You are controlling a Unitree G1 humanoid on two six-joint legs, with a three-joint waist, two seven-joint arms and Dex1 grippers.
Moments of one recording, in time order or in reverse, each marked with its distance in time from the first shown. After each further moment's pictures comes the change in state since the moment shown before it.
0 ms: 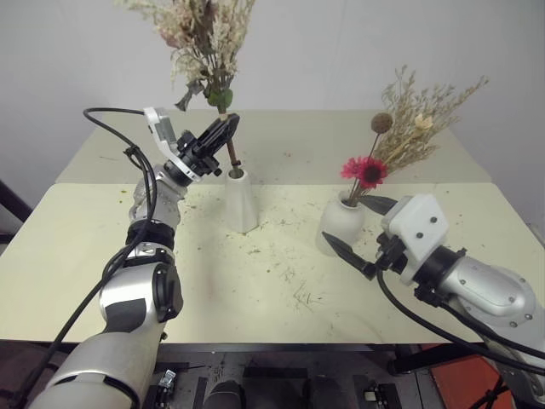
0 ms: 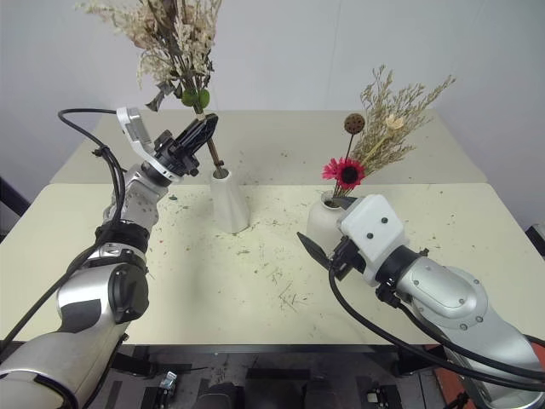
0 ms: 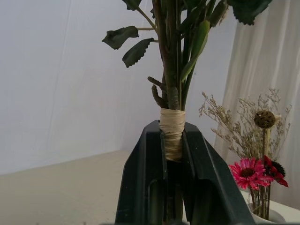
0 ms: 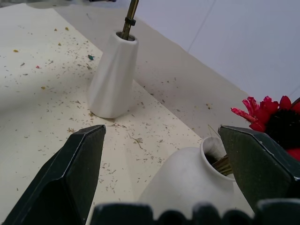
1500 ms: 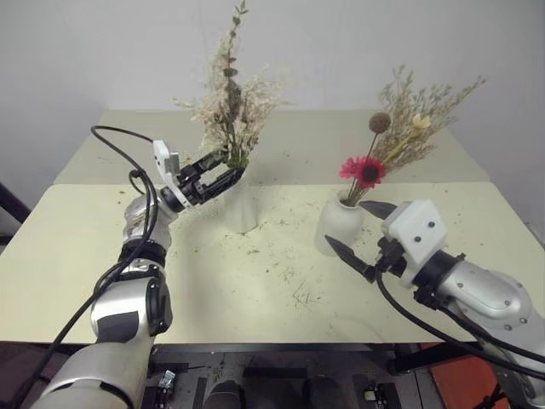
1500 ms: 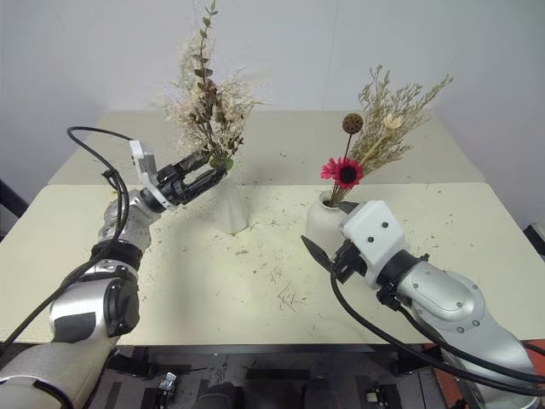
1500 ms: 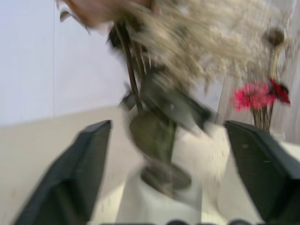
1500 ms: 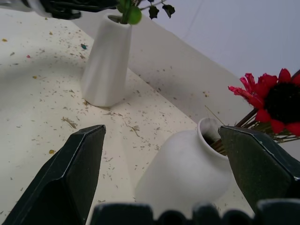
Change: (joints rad) left arm 0.160 0.082 -0.077 -0.021 0.131 -0.076 -0.080; right arm 0.046 0.039 0.004 0.022 -0.077 -0.007 0.025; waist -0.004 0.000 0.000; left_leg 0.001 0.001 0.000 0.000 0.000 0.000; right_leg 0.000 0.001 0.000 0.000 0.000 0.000
